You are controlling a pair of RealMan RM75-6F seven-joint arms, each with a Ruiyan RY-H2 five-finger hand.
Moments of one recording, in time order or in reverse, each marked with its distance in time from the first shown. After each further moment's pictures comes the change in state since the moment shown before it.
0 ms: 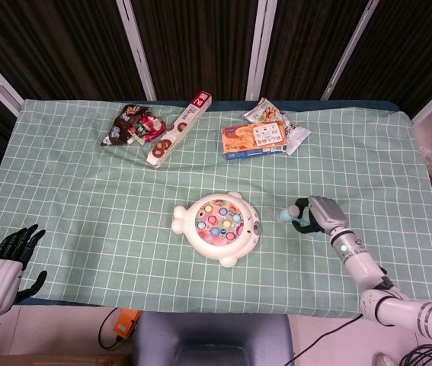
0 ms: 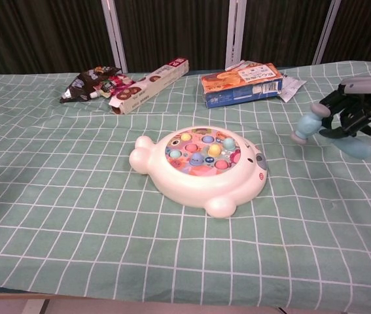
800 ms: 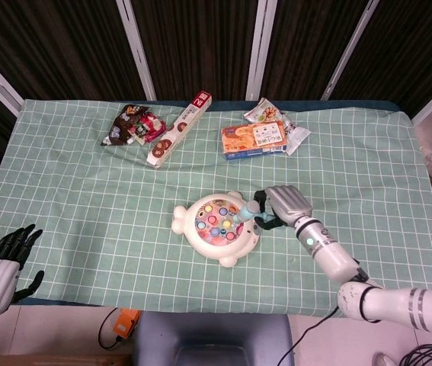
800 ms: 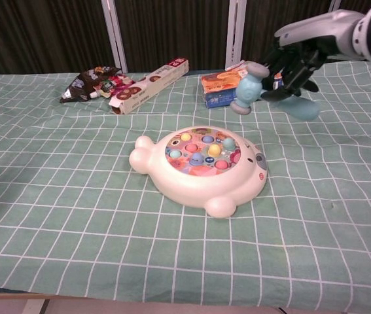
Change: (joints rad) left arm 0.005 0.010 -0.001 0.002 -0.004 0.008 -0.020; right arm 0.295 0.135 0.034 -0.358 0.380 0.066 -0.353
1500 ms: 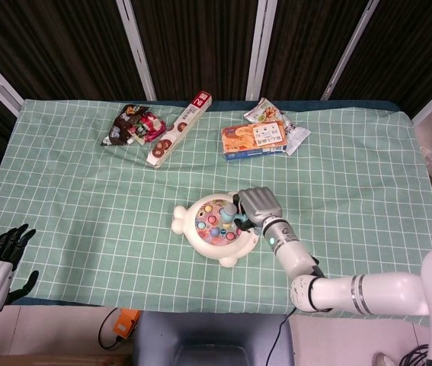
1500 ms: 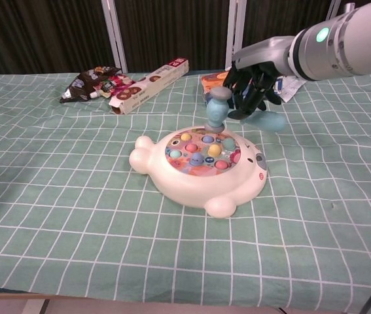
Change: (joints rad) left arm 0.009 0.008 -0.001 0.006 -0.002 0.009 -0.019; right arm 0.242 -0.167 -0.069 0.061 0.301 0.159 -0.226
